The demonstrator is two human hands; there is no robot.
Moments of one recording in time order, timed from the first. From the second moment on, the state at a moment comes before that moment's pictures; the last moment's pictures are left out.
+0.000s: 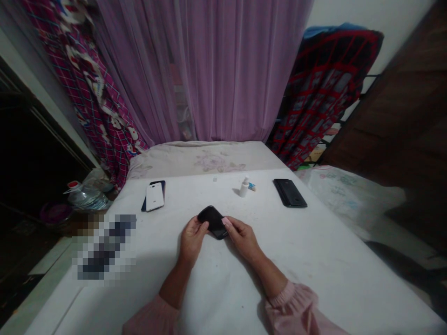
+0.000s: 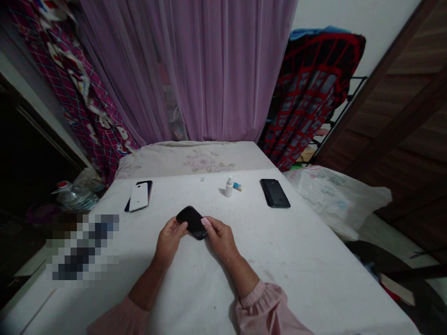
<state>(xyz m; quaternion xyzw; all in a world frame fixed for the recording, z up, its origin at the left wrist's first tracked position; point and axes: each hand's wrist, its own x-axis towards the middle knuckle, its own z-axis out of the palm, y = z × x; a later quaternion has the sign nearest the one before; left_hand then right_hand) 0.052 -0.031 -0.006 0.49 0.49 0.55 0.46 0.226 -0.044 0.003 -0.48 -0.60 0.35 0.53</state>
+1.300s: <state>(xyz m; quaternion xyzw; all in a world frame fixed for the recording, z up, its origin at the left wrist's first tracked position) 0.034 -0.039 -0.019 0.77 0.55 0.31 0.09 0.277 -0.036 -0.009 -0.55 -0.36 0.42 0.62</state>
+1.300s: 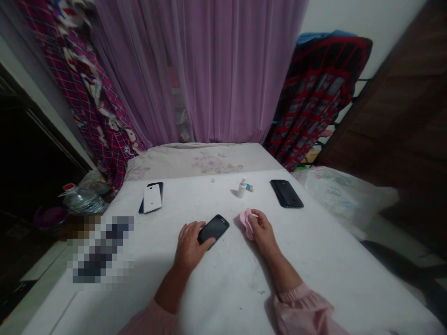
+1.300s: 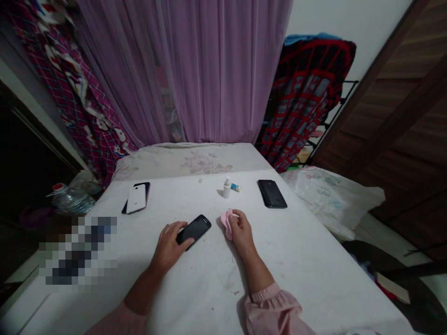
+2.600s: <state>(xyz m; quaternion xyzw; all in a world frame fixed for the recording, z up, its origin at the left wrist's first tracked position) 0.051 -0.045 -0.011 0.81 0.55 0.19 0.11 0.295 -0.014 0.020 -0.67 -0.70 0.11 0.22</state>
